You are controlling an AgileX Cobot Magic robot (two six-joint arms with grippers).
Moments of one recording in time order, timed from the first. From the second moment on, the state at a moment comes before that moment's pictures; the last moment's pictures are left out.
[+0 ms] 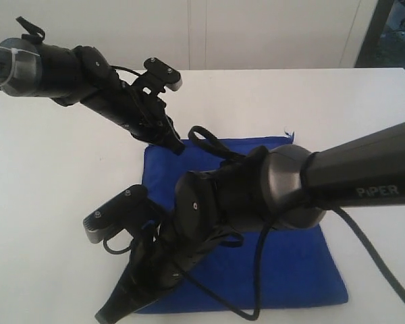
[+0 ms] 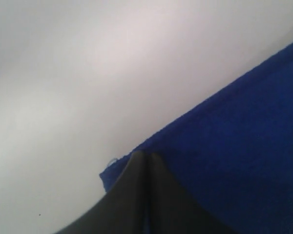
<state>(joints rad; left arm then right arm) -0.48 2.03 -1.42 -0.67 0.48 0.95 0.84 1.90 -1.03 0.58 0.40 -0.45</state>
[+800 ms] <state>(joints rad) -0.44 2.12 -1.42 -0.58 0.49 0.89 0.84 1.91 -1.03 0.58 0.36 -0.45</state>
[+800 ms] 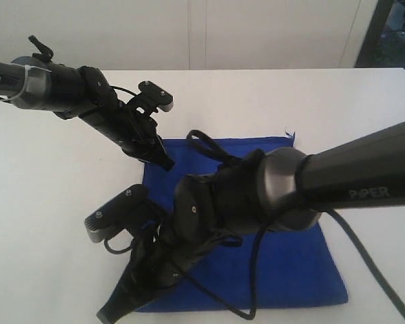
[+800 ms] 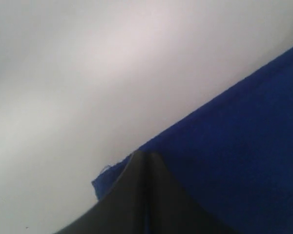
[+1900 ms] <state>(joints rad) -0.44 2.04 -1.45 -0.57 0.43 0.89 0.78 1.81 -1.03 0.57 0.47 -0.38</state>
